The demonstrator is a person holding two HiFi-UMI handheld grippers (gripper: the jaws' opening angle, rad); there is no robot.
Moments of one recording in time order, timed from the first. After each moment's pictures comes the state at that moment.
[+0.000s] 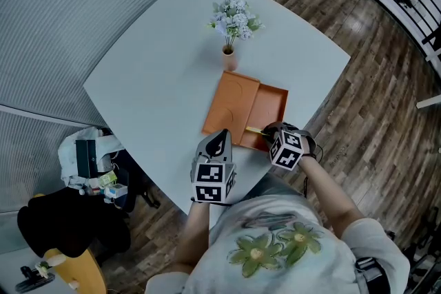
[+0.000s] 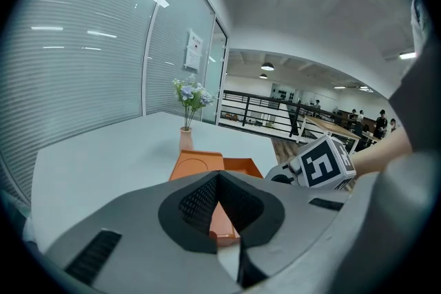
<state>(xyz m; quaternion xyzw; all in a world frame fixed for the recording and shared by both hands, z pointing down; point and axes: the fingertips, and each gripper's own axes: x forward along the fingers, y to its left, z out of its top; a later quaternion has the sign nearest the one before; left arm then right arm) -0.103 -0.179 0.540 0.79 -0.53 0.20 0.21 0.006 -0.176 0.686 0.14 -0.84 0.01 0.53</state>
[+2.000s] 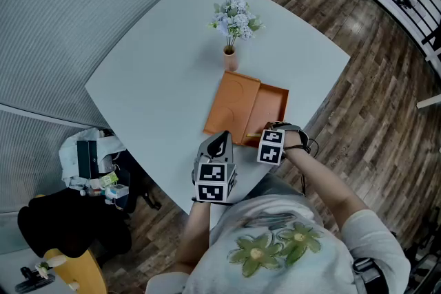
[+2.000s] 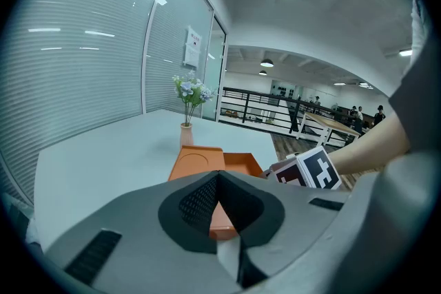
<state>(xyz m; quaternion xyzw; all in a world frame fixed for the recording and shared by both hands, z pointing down) -0.103 -0.168 0.547 0.79 -0.53 0.22 0.21 0.007 -0.161 0.724 0.05 -0.75 -0.02 0.66</state>
